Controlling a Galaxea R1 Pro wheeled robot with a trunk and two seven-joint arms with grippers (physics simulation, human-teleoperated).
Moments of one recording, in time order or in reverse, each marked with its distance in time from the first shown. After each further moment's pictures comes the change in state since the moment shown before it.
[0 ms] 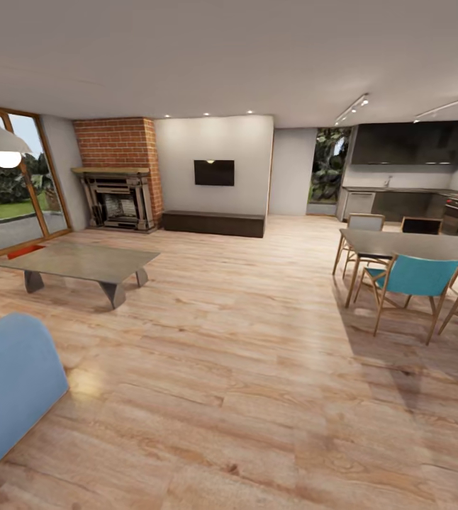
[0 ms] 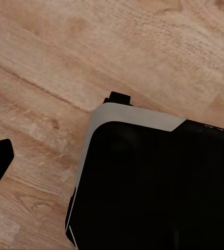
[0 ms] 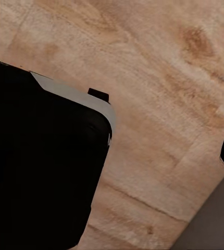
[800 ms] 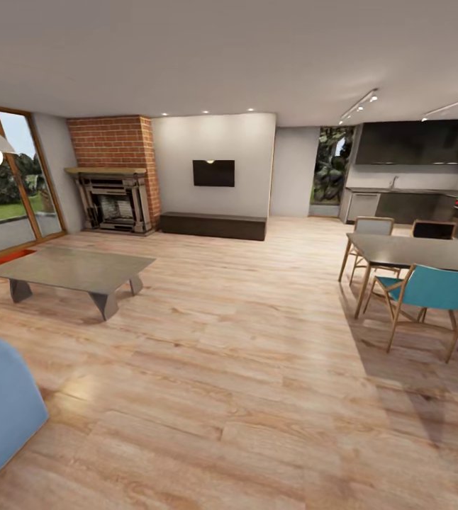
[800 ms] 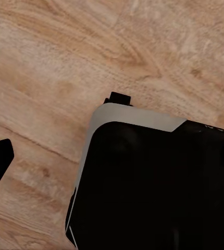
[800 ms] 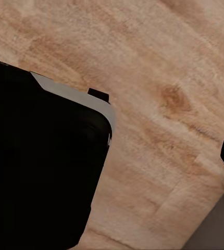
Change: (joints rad) left arm 0.000 0.001 0.000 0.000 0.002 -0.001 0.000; right arm 0.000 0.000 0.001 0.000 0.000 0.000 0.000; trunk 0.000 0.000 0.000
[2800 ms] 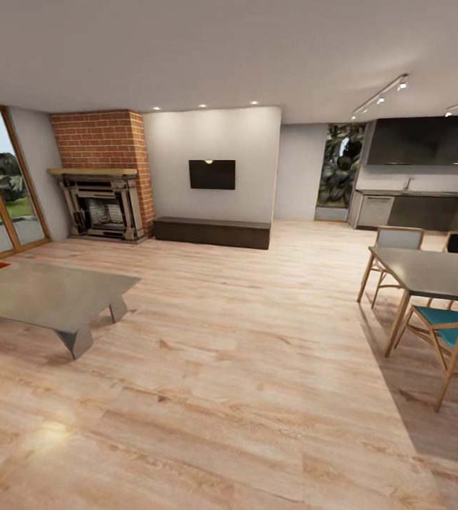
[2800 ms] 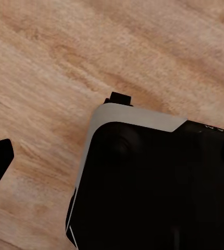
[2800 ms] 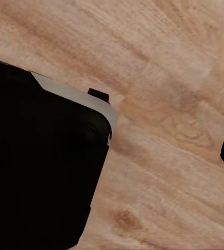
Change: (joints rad) left arm 0.000 0.001 0.000 0.000 0.001 0.000 0.000; right arm 0.000 0.000 0.003 0.000 0.002 0.000 0.000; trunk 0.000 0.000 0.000
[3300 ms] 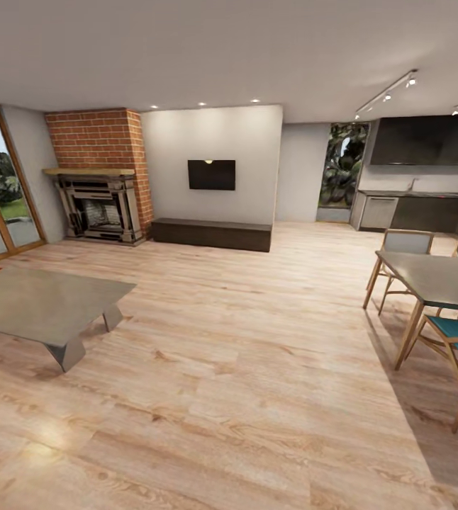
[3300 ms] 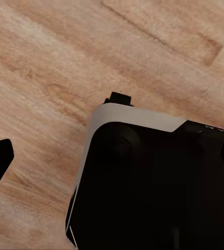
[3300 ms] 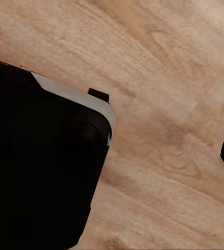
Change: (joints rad) left arm 0.000 0.000 0.000 0.000 0.001 0.000 0.000; right arm 0.000 0.000 0.000 0.000 0.000 0.000 0.000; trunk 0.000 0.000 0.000
